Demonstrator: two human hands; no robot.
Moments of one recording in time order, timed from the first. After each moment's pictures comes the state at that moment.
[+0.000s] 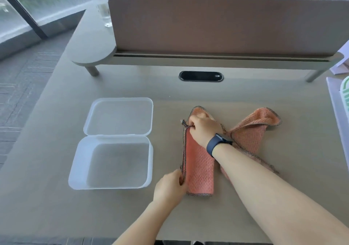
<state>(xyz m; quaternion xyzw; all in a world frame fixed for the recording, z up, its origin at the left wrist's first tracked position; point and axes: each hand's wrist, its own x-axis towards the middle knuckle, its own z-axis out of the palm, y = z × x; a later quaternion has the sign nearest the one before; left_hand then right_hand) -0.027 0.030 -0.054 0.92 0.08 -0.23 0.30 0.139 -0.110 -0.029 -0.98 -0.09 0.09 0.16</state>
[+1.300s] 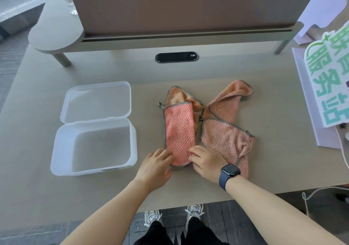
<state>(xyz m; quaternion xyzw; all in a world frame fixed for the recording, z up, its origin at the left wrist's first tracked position) -0.044 0.048 -0.064 0.94 -0.29 -0.09 0.15 -0.041 -0.184 -0.057 -0.93 -0.32 0.06 0.17</state>
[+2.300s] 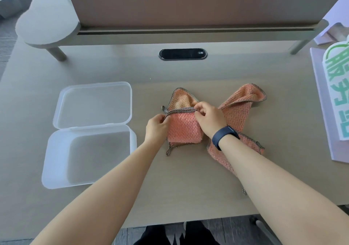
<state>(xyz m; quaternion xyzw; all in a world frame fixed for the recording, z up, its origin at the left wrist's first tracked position) 0.091 0.019 -0.049 0.79 0.20 -0.14 0.56 0.110 -0.162 -0.031 -0.93 0.07 0.06 0.36</state>
